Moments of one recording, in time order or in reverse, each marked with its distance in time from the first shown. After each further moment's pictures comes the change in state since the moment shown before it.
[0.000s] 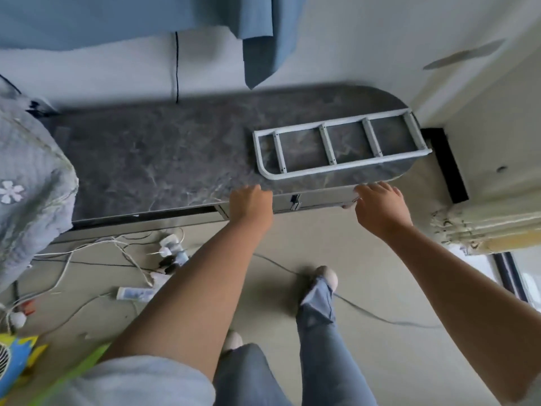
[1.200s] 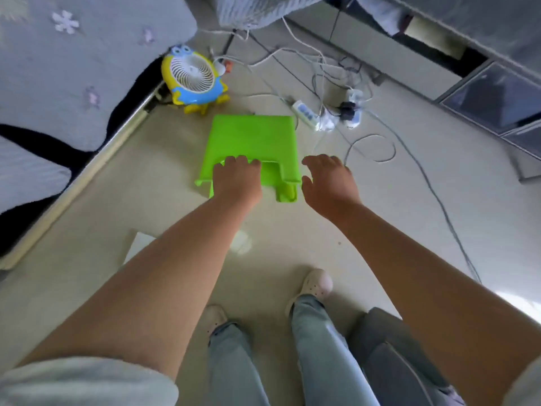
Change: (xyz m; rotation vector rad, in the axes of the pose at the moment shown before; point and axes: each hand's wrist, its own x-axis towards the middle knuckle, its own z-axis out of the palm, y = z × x) left_hand -0.681 -0.265 0.341 -0.238 -0.082 -0.695; right_hand -0.567 -0.461 0.250 0.007 -0.213 -0.795
